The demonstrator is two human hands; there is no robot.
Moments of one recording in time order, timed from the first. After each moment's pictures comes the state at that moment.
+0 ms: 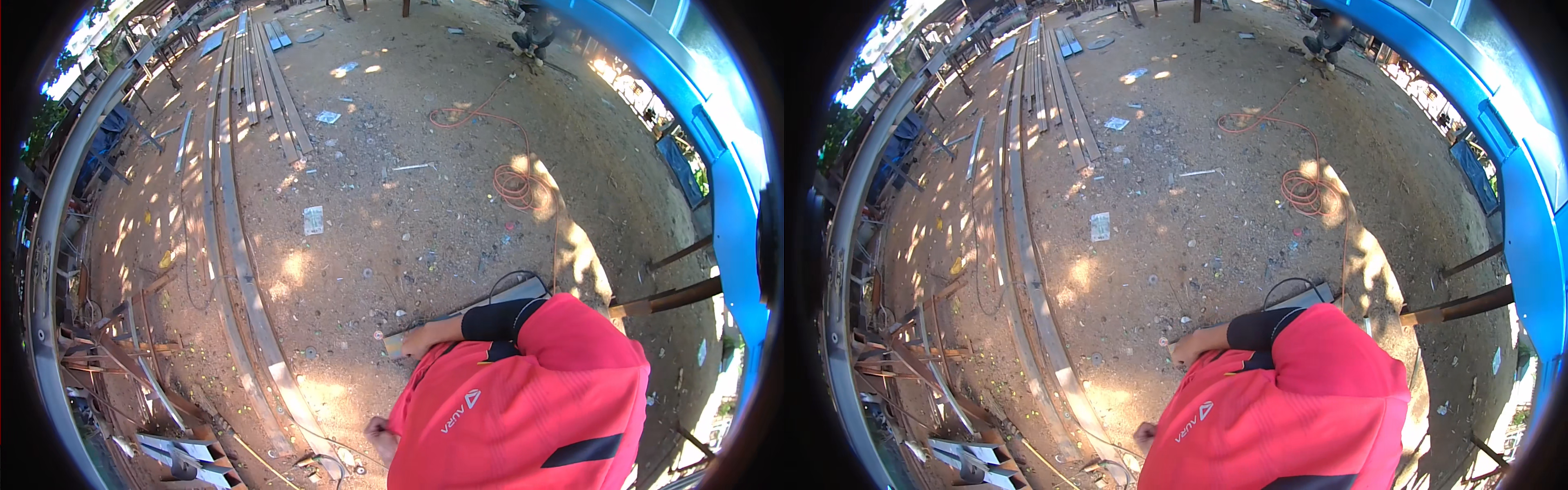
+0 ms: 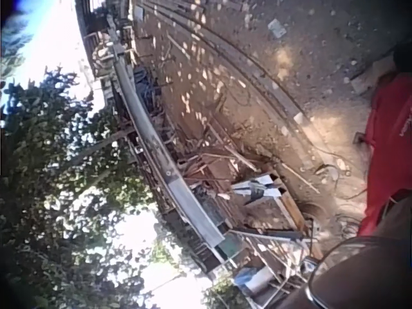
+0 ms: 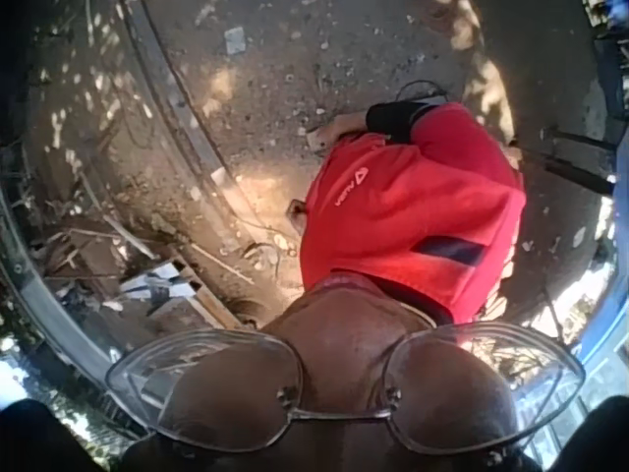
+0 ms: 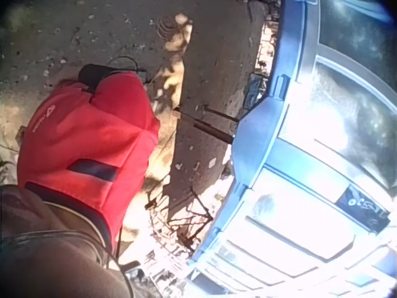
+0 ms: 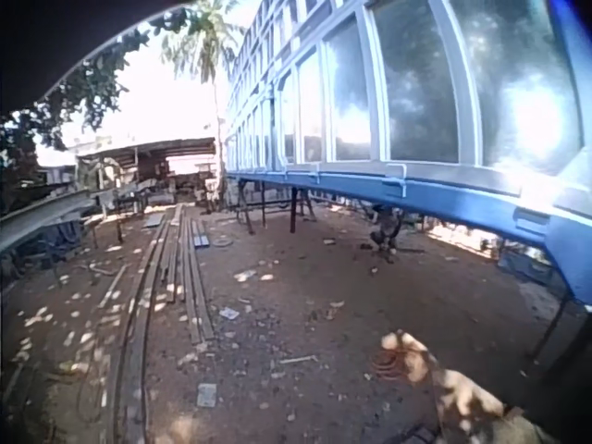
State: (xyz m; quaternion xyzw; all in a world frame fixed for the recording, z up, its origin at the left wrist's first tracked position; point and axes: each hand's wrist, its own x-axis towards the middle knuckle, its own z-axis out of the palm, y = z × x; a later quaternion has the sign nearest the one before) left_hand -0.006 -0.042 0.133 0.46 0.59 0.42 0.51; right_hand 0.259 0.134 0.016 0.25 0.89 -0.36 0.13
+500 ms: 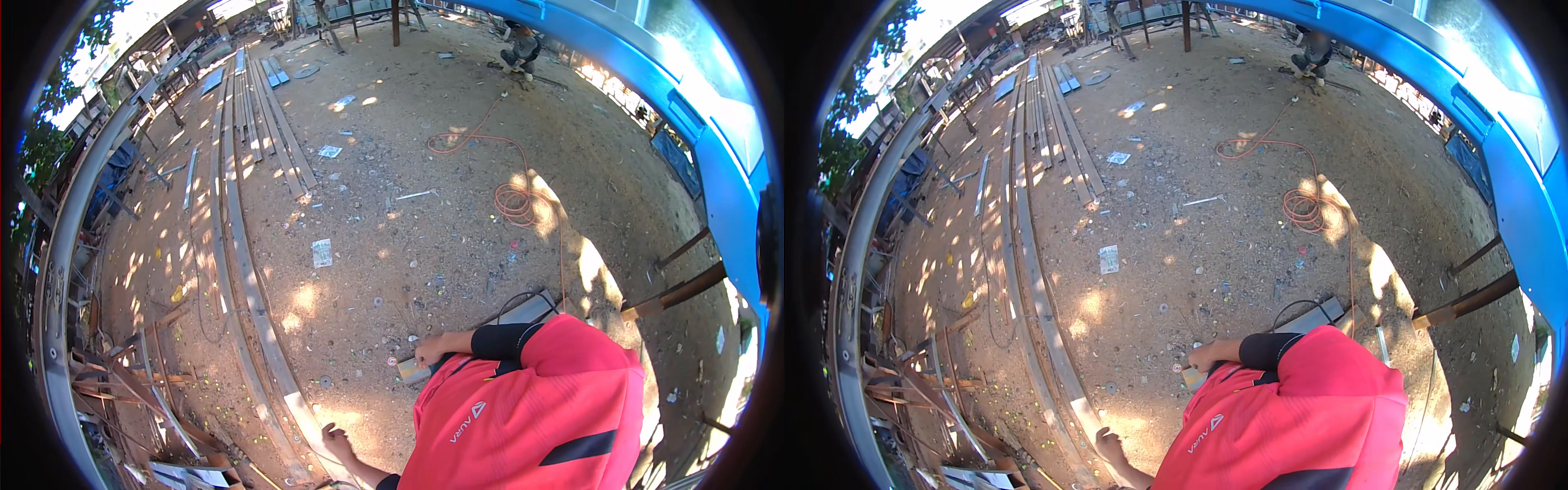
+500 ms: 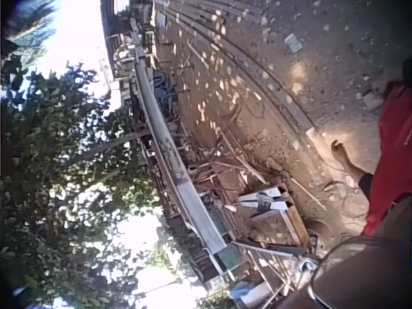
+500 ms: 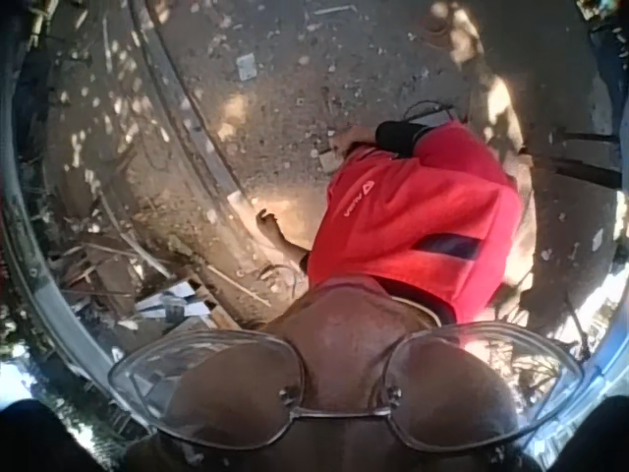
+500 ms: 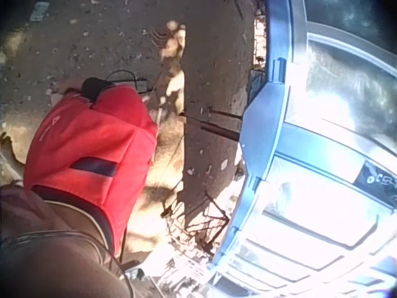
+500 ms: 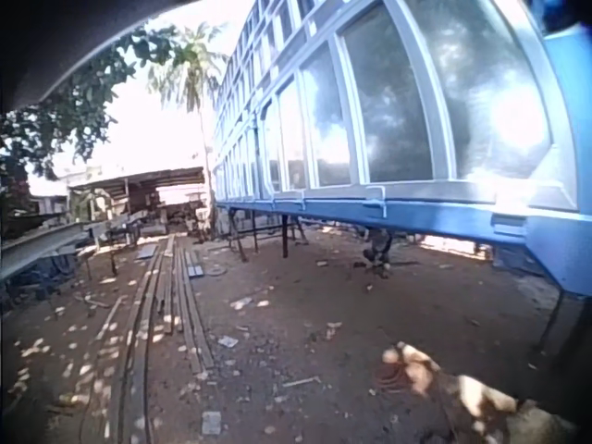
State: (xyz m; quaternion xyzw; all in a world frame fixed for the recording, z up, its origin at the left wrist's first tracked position) left_hand -0.129 0.047 0.038 0.42 0.72 0.38 0.40; right_hand 0.297 0.127 0.017 0.45 0.78 -0.42 0.12
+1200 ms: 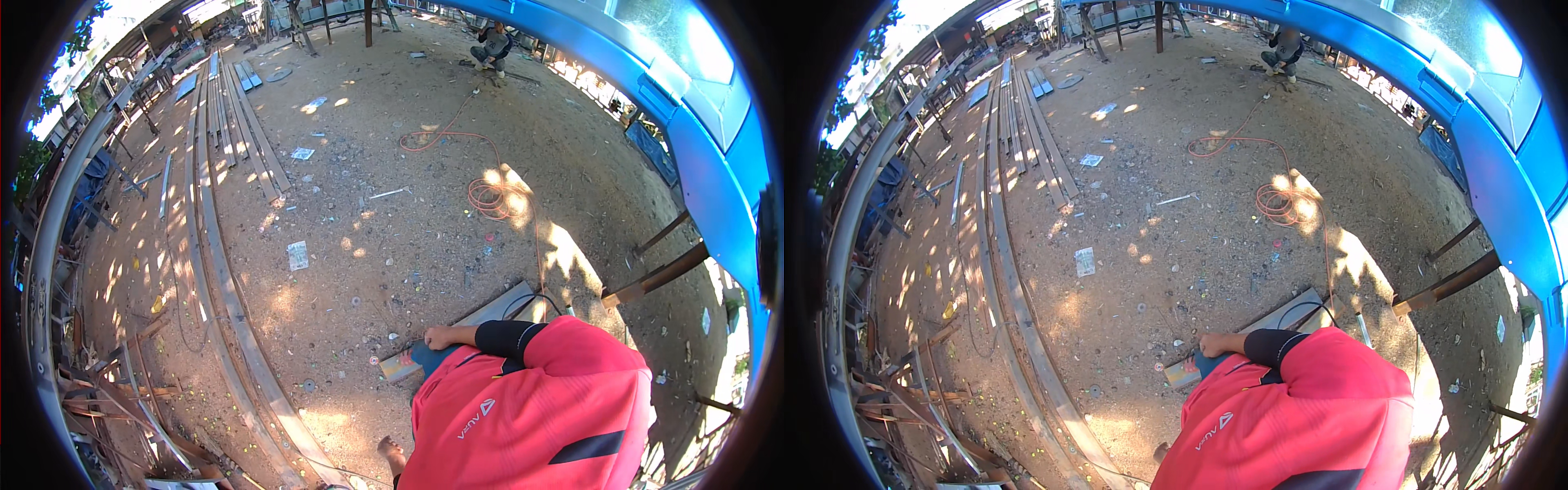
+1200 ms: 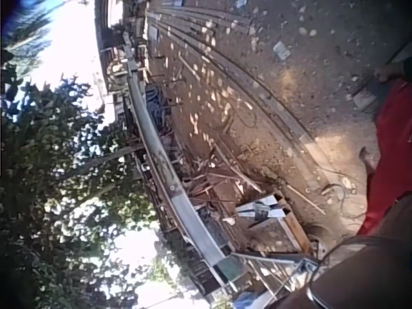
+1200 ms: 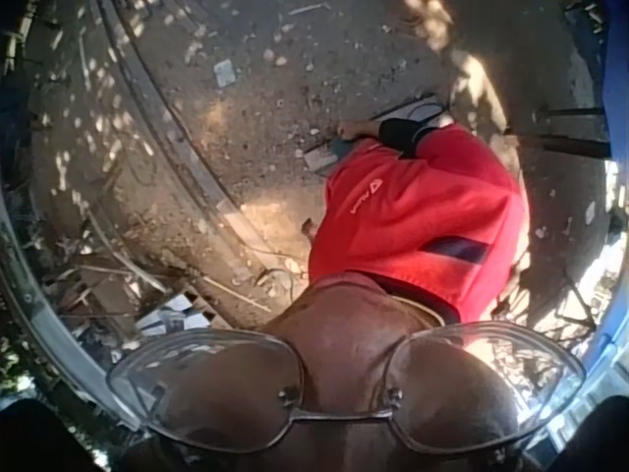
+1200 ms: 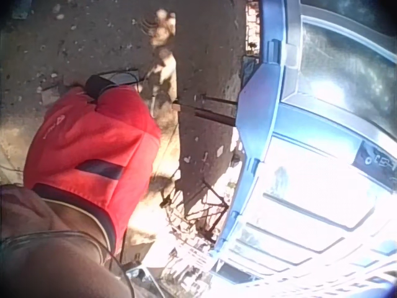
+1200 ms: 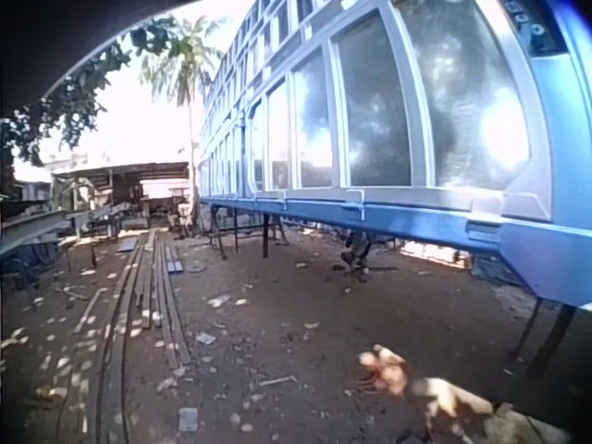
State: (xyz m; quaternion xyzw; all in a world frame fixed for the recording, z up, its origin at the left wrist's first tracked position) left_hand -0.085 -0.099 -0.185 -0.04 0.72 0.22 0.65; right_hand 0.365 0.063 -0.044 0.61 0.67 -0.42 0.05
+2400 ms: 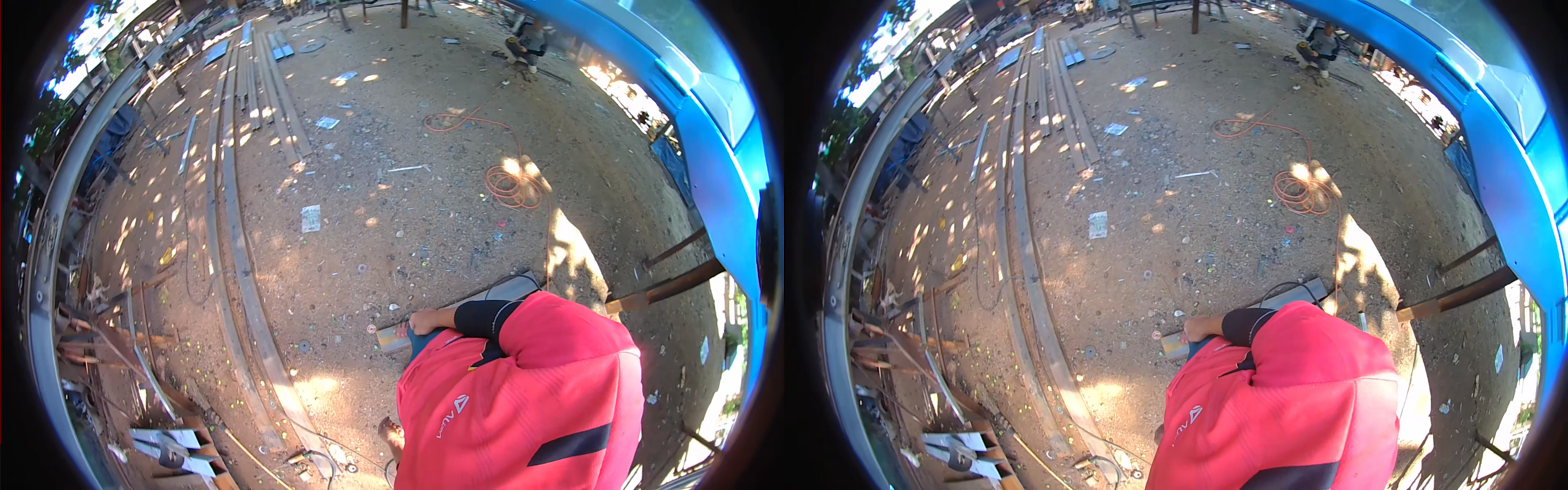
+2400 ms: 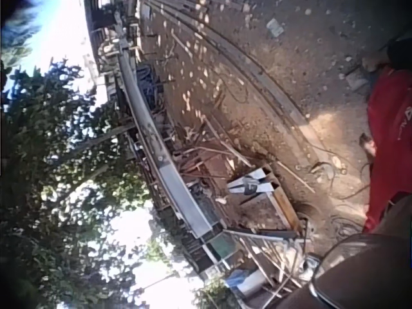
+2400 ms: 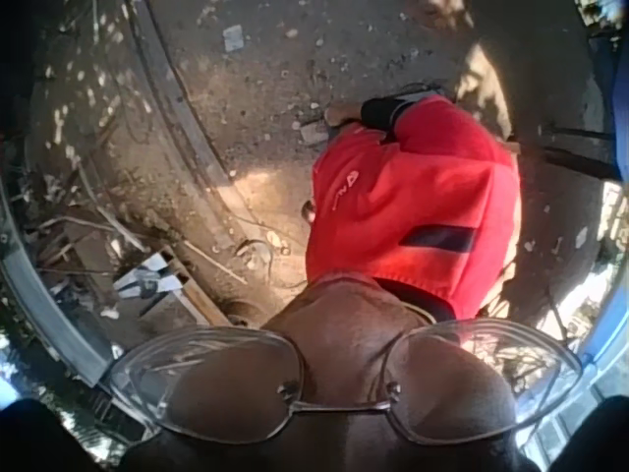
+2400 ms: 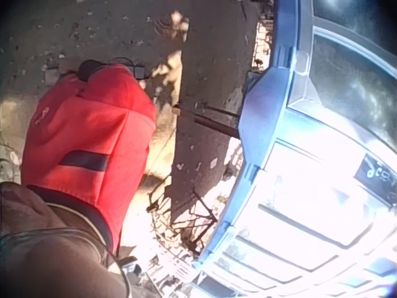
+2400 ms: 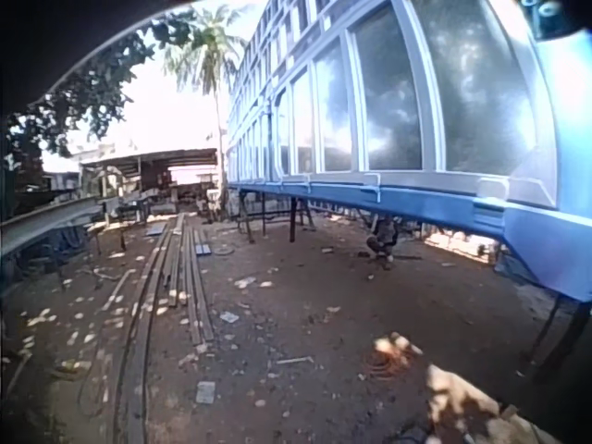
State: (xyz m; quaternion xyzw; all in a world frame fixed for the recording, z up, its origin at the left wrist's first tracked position) left_hand -0.062 -0.187 -0.148 -0.09 0.64 0.42 0.64; right_hand 0.277 0.032 -0.002 0.58 0.70 -0.40 0.11
